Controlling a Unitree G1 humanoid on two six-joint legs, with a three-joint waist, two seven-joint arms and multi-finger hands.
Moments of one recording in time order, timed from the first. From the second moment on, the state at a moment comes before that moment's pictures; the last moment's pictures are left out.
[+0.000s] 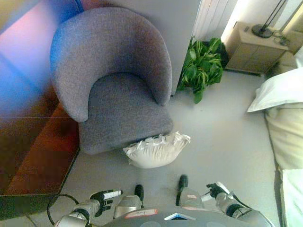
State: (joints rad) left arm -0.06 0.29 -0.22 1.32 -0.35 0.11 -0.14; right arm -0.11 -0.26 0.39 1.28 -0.25 0.17 -0.17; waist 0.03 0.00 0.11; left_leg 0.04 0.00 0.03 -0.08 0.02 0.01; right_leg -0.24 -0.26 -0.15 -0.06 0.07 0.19
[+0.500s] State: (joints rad) left arm -0.07 0.23 -0.22 1.27 -0.33 0.06 -0.16; right arm -0.34 -0.37 0.49 1.18 -0.49 0.27 -0.38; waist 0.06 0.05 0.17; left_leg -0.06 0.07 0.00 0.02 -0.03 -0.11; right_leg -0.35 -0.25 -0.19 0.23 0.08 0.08
